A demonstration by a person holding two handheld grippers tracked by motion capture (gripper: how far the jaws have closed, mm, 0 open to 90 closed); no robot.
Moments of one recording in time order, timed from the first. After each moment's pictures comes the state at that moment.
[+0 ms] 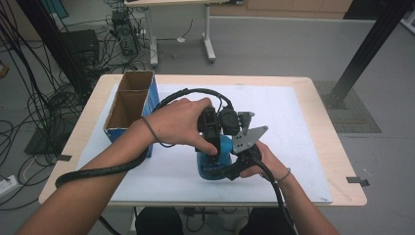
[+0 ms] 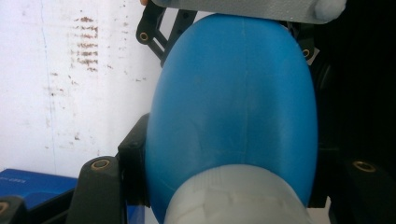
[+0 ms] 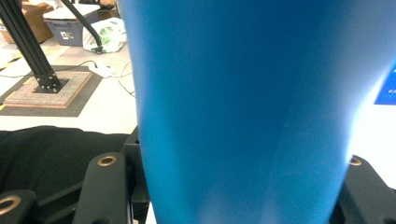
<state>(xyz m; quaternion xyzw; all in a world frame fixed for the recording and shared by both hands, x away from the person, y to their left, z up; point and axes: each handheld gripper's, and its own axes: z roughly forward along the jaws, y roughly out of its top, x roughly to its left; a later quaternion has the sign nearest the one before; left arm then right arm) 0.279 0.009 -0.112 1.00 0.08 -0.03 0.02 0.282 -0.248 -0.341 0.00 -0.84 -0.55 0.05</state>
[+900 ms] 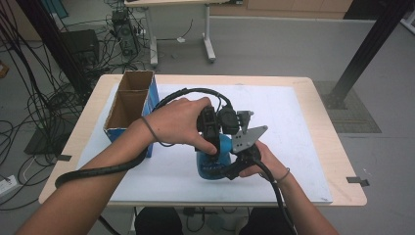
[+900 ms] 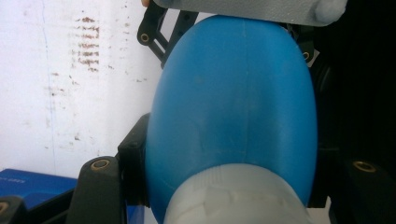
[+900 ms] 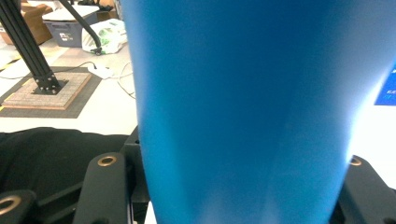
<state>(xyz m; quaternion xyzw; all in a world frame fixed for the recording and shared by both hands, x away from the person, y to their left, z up) 0.281 0.012 -0.111 1.00 0.08 -0.03 0.02 0.283 -0.247 -0.341 0.00 -0.83 -0.55 0.05</state>
